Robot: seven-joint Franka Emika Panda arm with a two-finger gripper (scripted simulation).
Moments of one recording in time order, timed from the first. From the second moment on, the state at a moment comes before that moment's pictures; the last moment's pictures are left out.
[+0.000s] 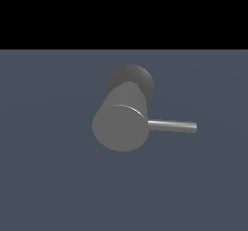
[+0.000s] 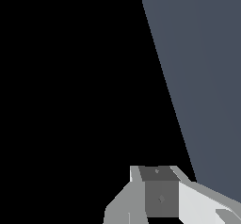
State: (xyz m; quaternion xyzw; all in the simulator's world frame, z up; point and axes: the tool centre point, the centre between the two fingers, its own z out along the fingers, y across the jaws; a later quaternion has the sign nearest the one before) arm -0.149 -0.056 0.492 -0.55 0.16 0.00 0.82
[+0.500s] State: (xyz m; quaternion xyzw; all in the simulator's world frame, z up) arm -0.123 -0.178 0.452 -0.39 0.28 -0.15 0.87
